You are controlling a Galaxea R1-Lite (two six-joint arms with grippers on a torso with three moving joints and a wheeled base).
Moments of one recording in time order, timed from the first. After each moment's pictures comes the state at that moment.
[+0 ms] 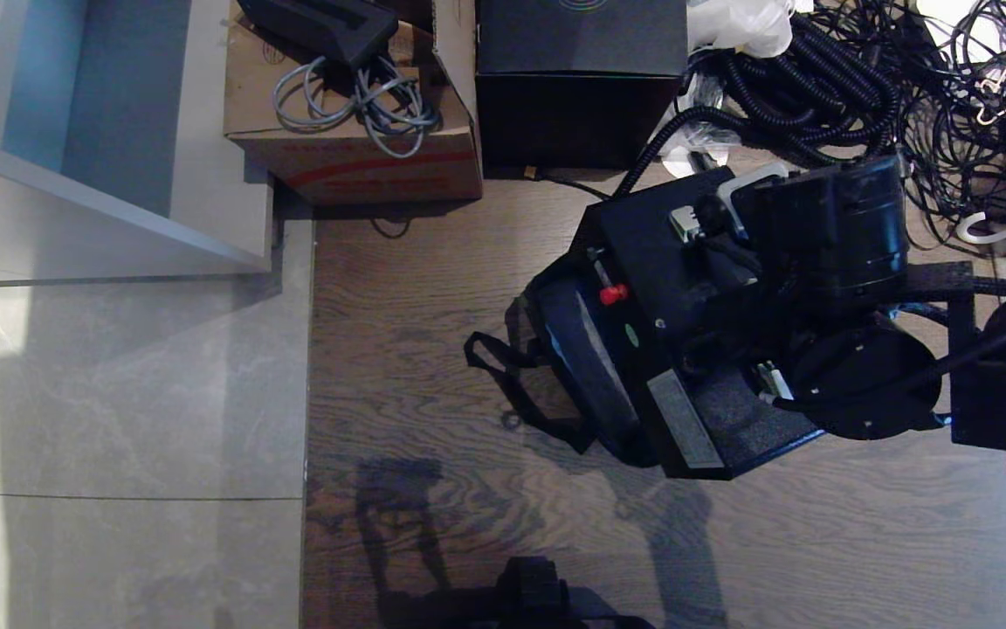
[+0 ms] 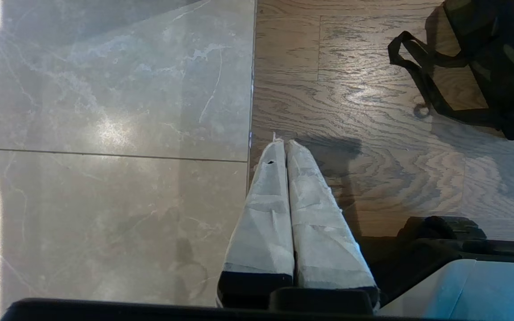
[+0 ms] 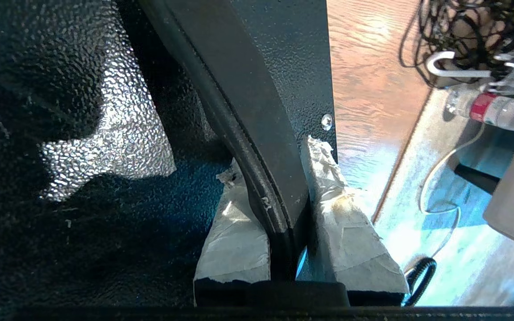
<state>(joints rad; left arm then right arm) 0.00 0.00 0.00 0.00 0.01 -0.01 0.78 1.63 -1.10 -0.19 -1.11 -0.20</state>
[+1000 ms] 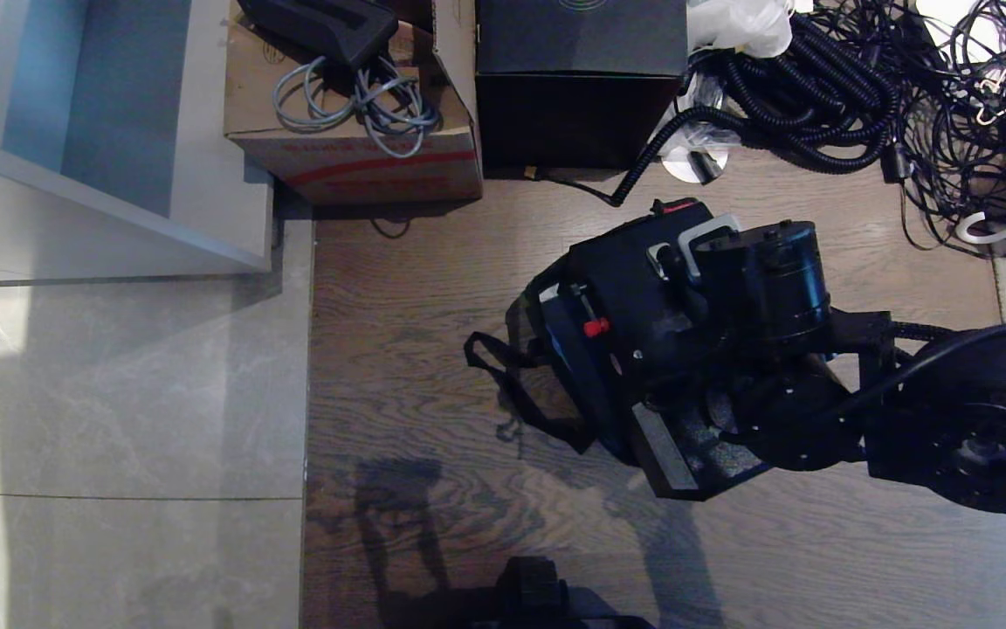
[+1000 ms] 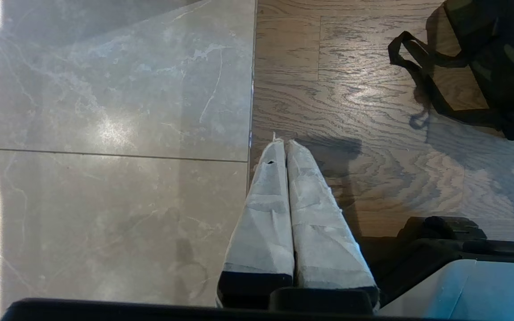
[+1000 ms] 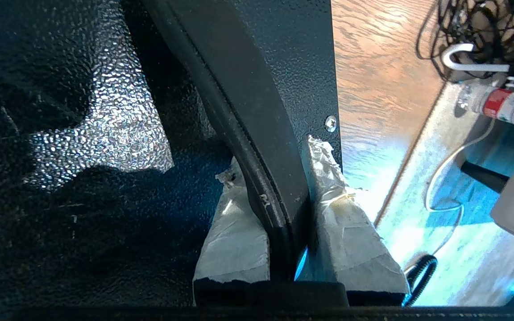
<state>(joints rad) 0.00 0.00 0.00 0.00 0.01 -0.01 0.79 1.72 -1.04 -0.30 -1.11 -0.19</state>
